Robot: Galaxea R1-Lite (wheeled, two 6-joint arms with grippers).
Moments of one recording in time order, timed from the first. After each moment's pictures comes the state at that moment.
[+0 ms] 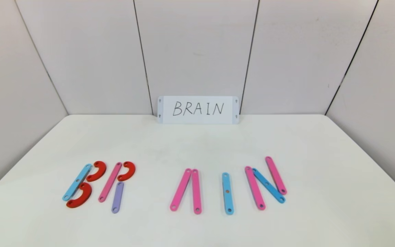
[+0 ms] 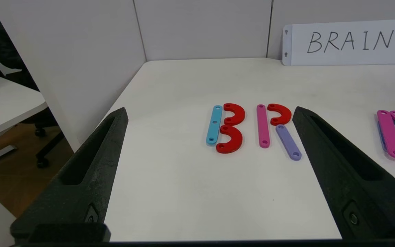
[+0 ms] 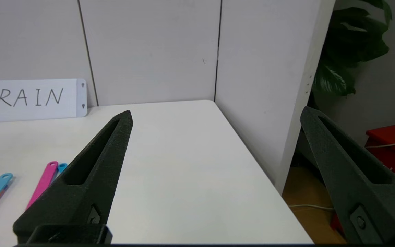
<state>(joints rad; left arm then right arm) 0.00 0.00 -0.19 0.03 0.13 0.06 0.00 0.00 -0.26 0.00 -0.22 -0.06</state>
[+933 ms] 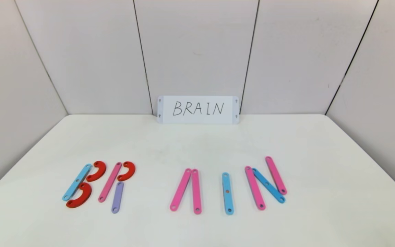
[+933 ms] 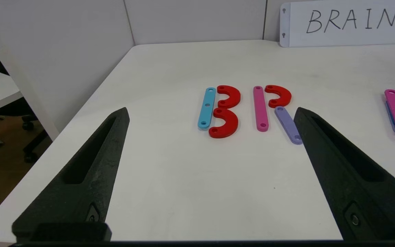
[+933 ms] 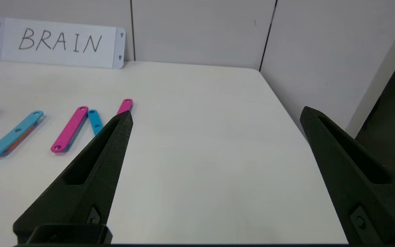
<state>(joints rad) 0.00 0.00 -0.01 -0.11 0.09 0.06 0.00 0.00 0.00 -0.14 -0.04 -0.07</state>
